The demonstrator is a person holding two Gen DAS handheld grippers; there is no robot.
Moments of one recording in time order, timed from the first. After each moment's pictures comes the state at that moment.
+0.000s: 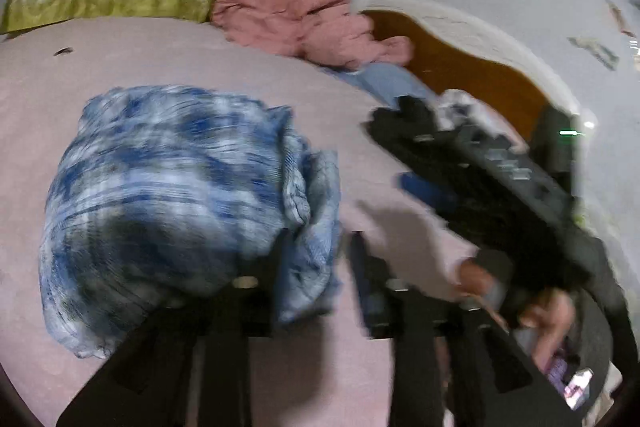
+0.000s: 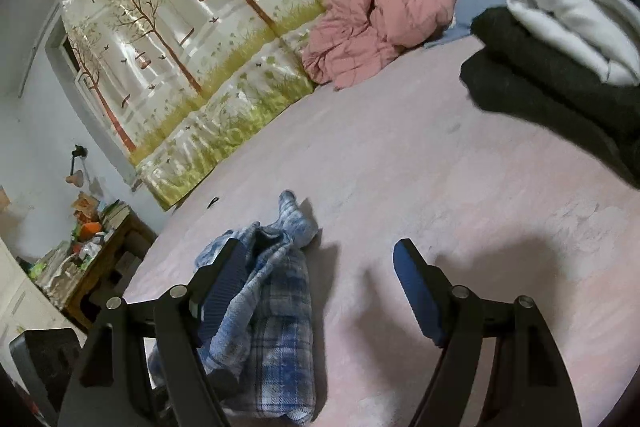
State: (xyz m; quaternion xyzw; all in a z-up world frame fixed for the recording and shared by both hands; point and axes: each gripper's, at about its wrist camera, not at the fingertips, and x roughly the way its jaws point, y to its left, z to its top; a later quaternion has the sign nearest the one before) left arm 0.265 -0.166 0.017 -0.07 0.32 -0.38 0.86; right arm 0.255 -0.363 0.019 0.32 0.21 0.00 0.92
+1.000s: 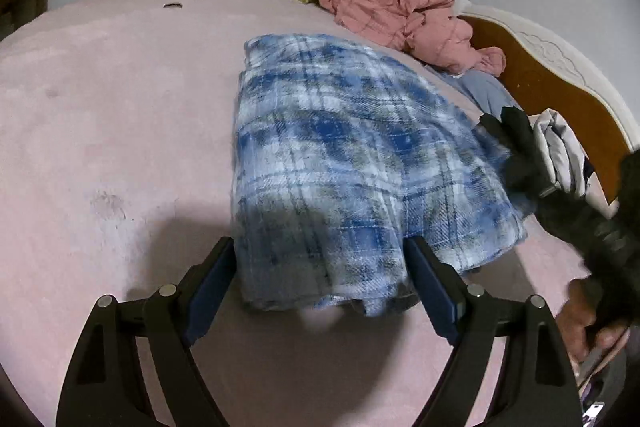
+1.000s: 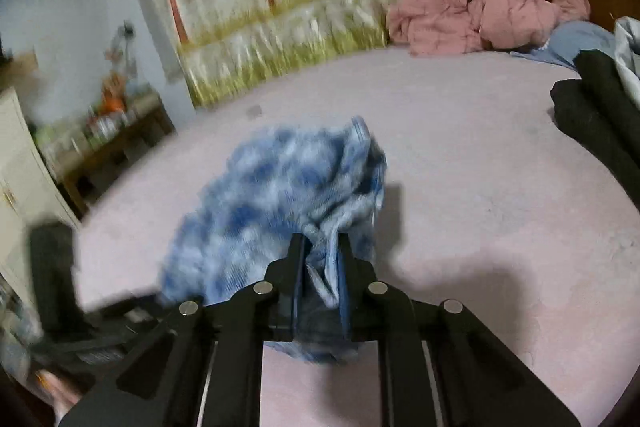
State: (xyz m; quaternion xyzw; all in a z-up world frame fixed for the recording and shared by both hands) left arm 0.279 -0.076 -0.033 -0.09 0.39 -0.22 0.89; right arm 0.234 -0.285 0.031 0.17 0.23 0.08 0.96
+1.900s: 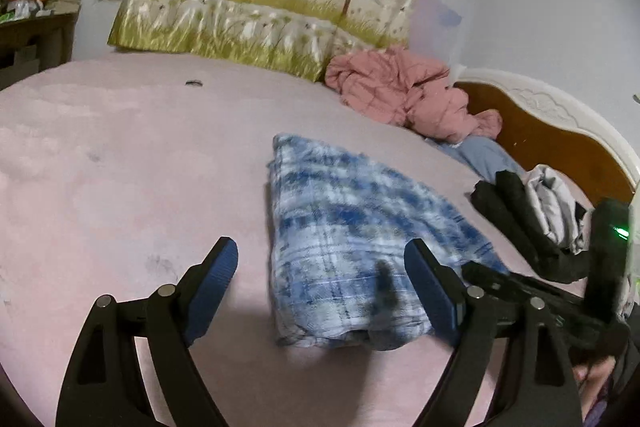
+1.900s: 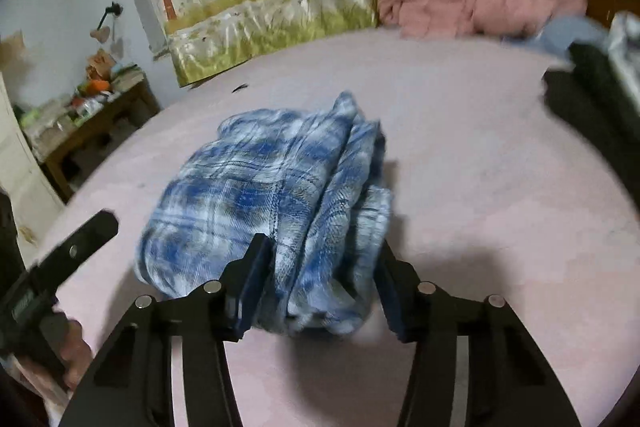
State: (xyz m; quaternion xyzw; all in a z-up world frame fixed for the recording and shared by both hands) left arm 0.256 -0.048 0.007 -0.12 0.26 -0.19 0.94; right arm 0.236 -0.273 0.006 0.10 0.30 0.05 0.95
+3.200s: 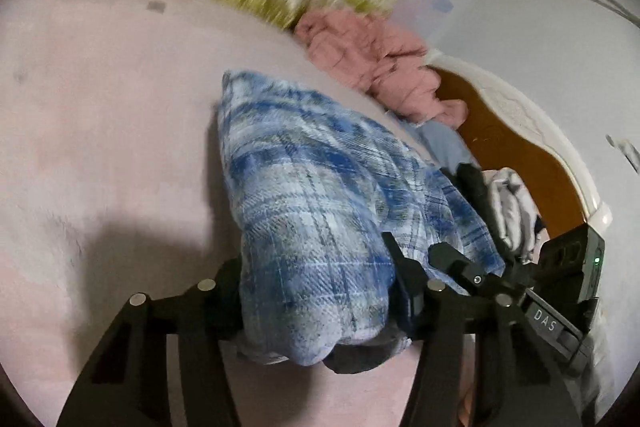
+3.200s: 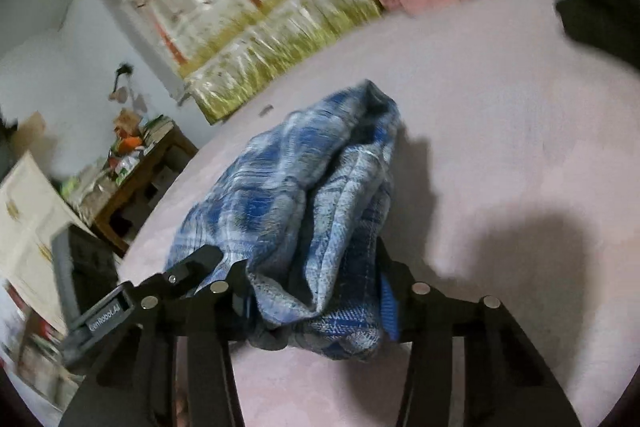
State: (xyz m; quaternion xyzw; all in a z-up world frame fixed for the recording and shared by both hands) left arm 0.292 -0.057 -0.018 -0.20 0.31 -0.30 0.88; right arm 0.259 -0.279 -0.002 0.24 0.26 0.12 0.93
